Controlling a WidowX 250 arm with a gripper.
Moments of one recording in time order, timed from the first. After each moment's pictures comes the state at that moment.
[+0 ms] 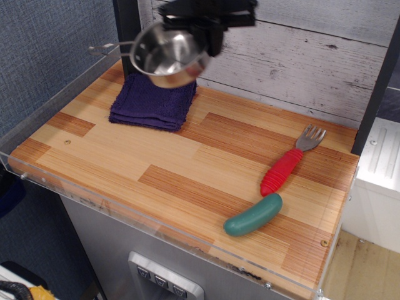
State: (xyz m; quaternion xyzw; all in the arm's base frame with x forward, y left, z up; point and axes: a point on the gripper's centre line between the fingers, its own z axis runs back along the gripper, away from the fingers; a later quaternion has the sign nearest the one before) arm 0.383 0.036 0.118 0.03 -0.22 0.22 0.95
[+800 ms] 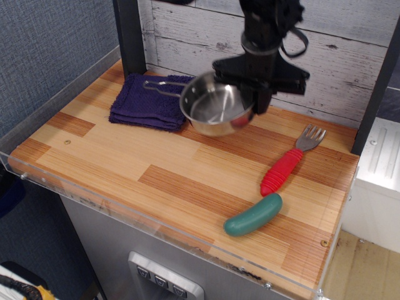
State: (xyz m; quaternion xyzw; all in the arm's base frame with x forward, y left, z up) arm 0.377 -0.025 0.059 0.03 -0.18 0.11 0.98
